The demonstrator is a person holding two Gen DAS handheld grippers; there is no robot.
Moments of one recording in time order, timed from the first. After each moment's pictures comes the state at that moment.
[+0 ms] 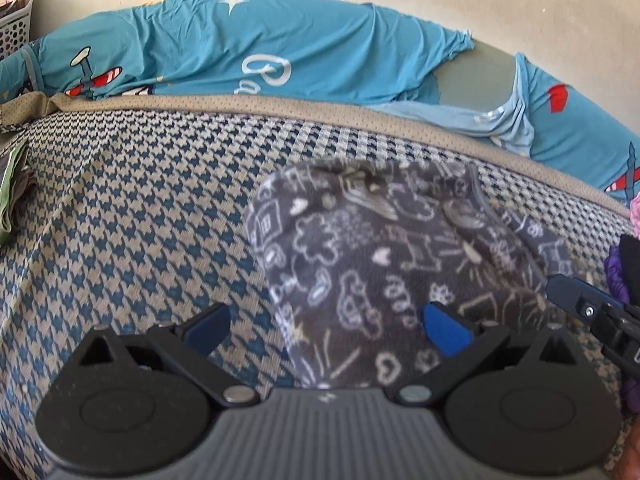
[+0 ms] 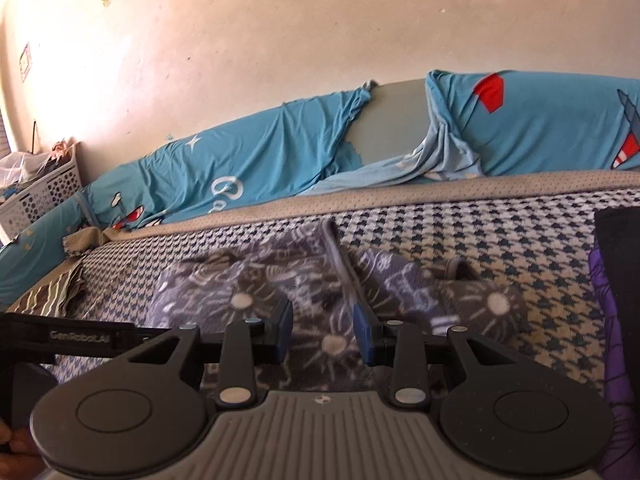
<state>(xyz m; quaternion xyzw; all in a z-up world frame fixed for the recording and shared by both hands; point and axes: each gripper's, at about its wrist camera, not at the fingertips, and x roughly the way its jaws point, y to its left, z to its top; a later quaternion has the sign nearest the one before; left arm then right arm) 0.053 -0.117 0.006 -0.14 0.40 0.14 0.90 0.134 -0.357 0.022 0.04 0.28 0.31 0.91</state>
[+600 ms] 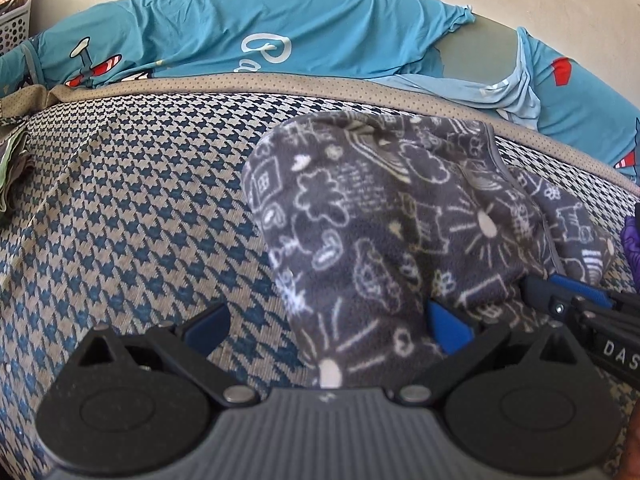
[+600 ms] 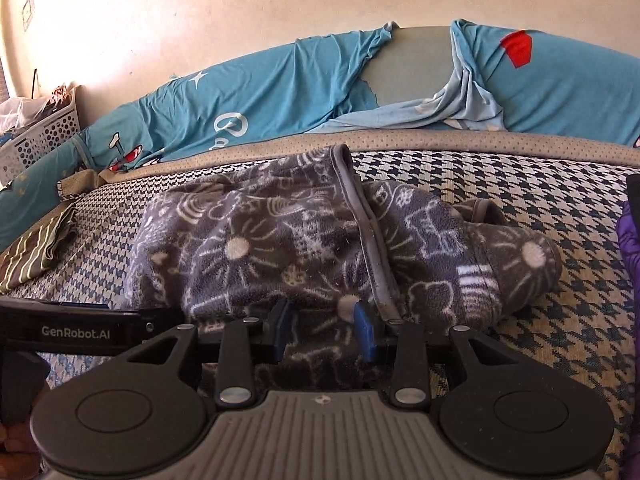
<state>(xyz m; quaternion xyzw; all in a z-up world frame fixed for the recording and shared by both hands) 0.050 -0.126 -0.028 -0.12 0.40 0.14 0.90 0.140 -0.335 -0.007 -0.02 0.33 0.32 0.89</state>
